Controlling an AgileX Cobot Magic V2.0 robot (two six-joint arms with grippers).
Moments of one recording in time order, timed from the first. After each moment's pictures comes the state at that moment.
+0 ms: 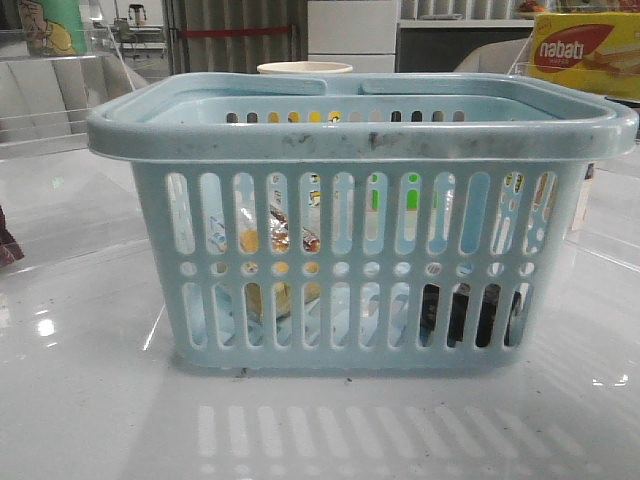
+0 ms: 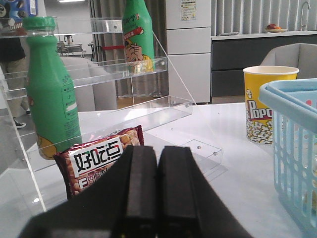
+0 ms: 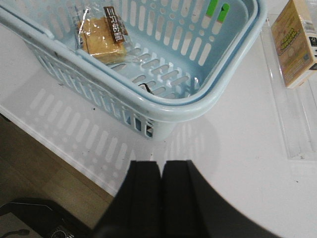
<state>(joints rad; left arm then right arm) -0.07 -0.01 0.01 0.05 0.00 0.01 0.46 0.70 -0.87 0.00 0.92 -0.08</state>
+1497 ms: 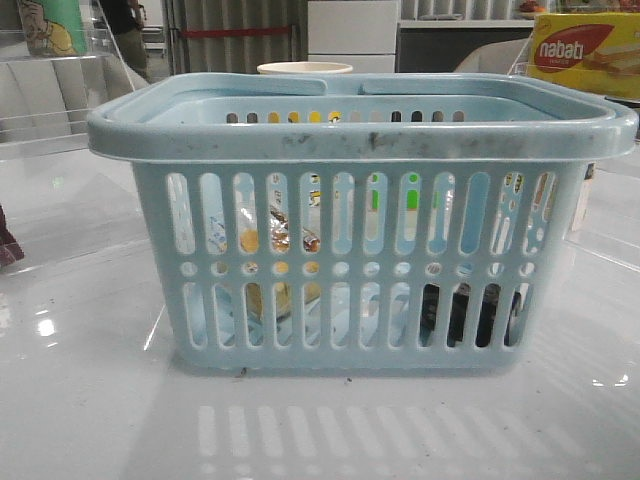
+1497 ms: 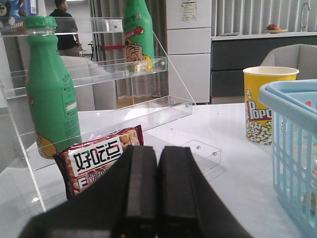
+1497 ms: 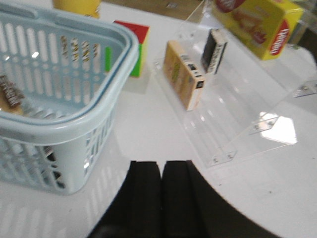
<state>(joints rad) -0.07 -0.01 0.01 0.05 0.00 0.00 0.07 0.29 -0.48 0.00 0.54 -0.08</state>
